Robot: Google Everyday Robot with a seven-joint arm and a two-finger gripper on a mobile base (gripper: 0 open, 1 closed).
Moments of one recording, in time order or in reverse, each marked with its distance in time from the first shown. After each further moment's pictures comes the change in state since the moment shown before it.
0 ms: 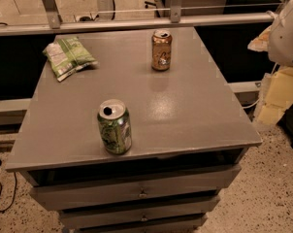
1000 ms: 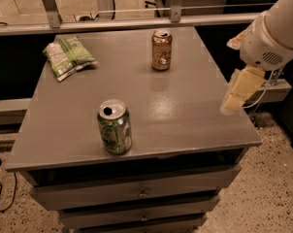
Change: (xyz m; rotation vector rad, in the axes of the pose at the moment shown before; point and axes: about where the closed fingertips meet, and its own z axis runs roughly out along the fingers) arm -0.022 -0.055 0.057 0.063 -0.145 0.026
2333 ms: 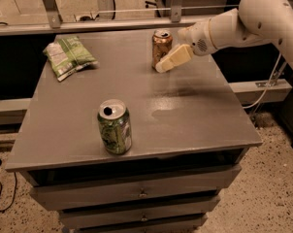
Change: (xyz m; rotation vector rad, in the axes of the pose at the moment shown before) arm -0.124 -0.126 0.130 -0.044 -0.596 0.252
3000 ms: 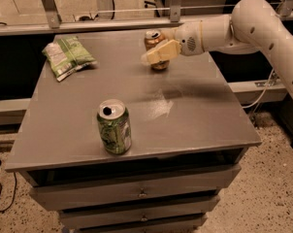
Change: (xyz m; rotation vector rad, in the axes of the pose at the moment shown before) arm -0.042 0.031 0.023 -0.175 -0.225 0.117
